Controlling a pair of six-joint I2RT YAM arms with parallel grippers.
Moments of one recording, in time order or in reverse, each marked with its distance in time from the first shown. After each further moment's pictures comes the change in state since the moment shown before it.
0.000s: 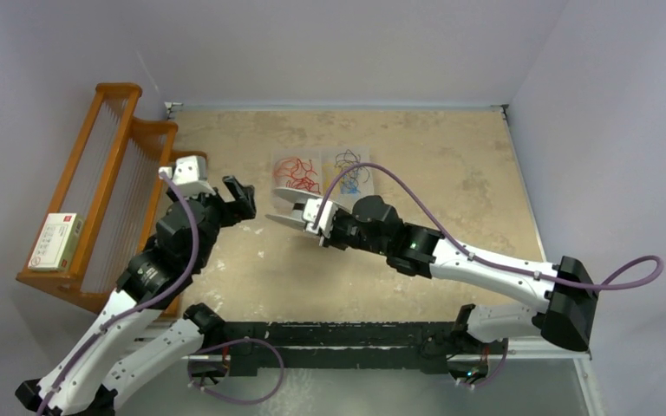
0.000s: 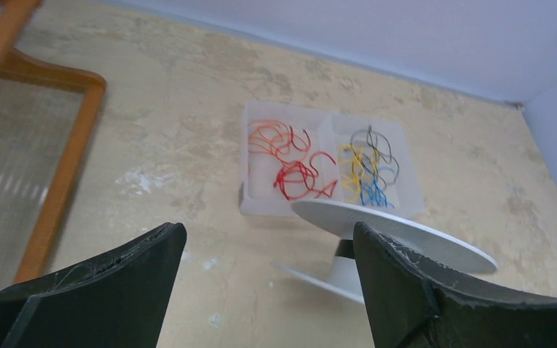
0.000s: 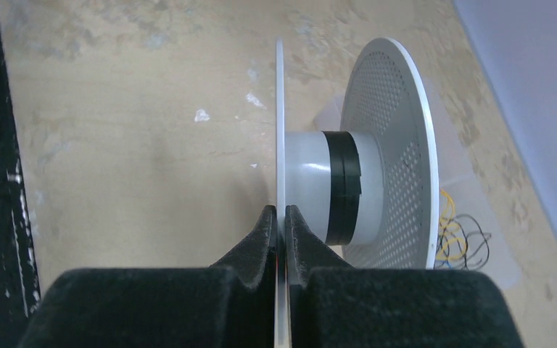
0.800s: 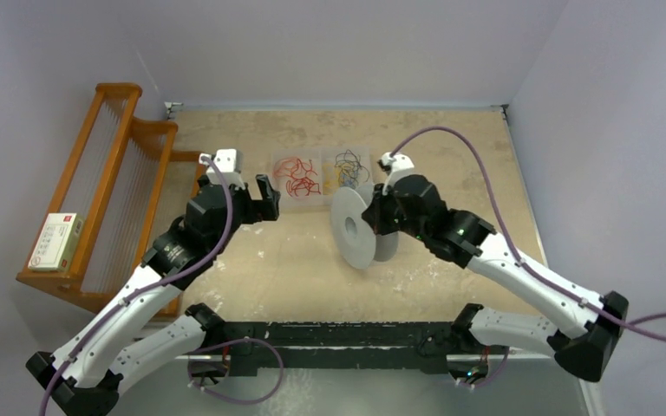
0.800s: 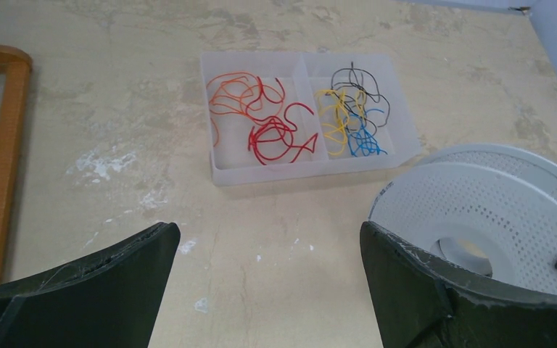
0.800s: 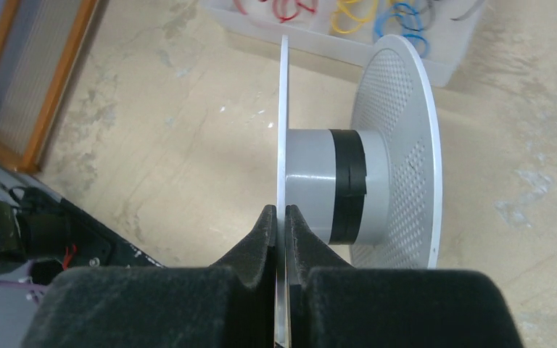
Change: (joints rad) left arm -0.001 0.173 0.000 0.035 0.223 0.042; right arm -0.272 -0.224 0.031 -0.468 0.117 0.824
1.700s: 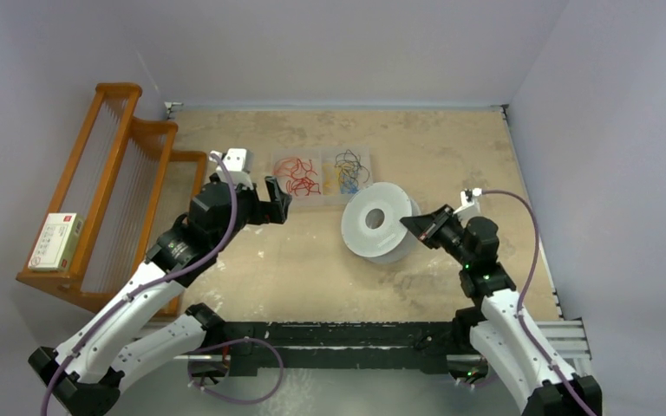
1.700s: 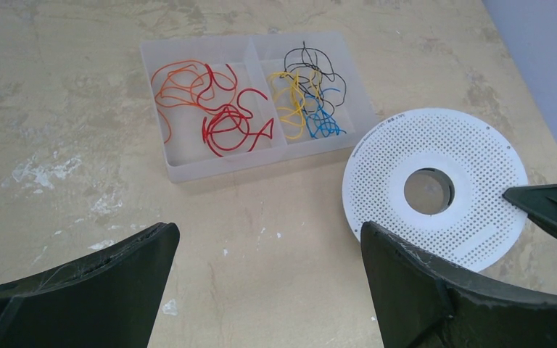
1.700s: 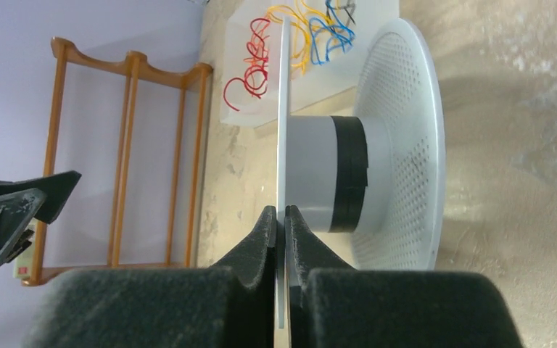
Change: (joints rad) left arm 0.000 0.023 0.000 0.027 0.118 0.000; right arm -0.599 -0.376 -0.767 0.696 -0.471 0.520
